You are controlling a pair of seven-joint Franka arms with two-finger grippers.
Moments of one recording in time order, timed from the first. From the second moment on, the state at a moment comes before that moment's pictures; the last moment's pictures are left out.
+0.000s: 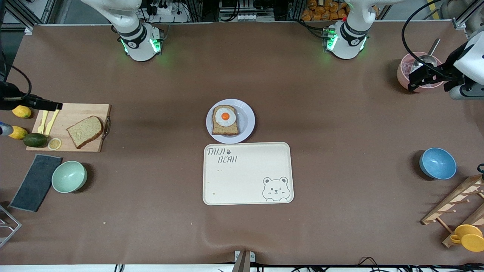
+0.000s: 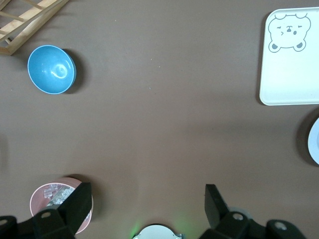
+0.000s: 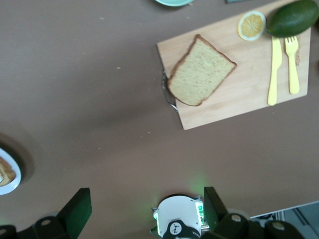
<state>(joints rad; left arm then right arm) 0.00 0.00 -0.09 -1.51 0.02 1.42 -0.07 -0.23 0.18 0.01 -1.56 0.03 1.35 0.15</state>
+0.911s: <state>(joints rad) 0.00 0.00 -0.10 -1.50 0.02 1.41 -0.07 -0.40 0.34 0.01 -1.73 -0.07 1.73 -0.55</state>
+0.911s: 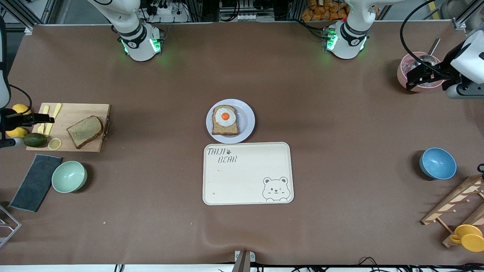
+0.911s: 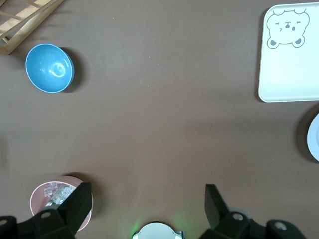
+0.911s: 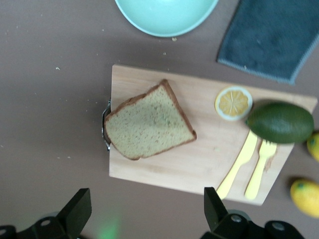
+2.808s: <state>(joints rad) 0.01 -0.02 -0.10 -1.48 0.02 1.41 -0.07 -0.47 0.46 0.03 -2.03 -0.06 2.33 -1.21</state>
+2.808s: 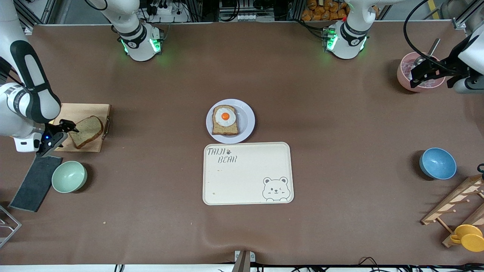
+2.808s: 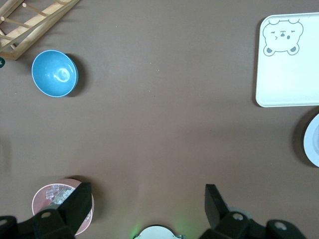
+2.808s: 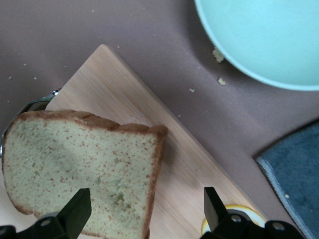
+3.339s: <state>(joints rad) 0.01 -0.02 -0.09 -1.48 0.02 1.40 -0.07 -0.47 0.49 0.02 -2.02 -0.01 2.32 -1.24</state>
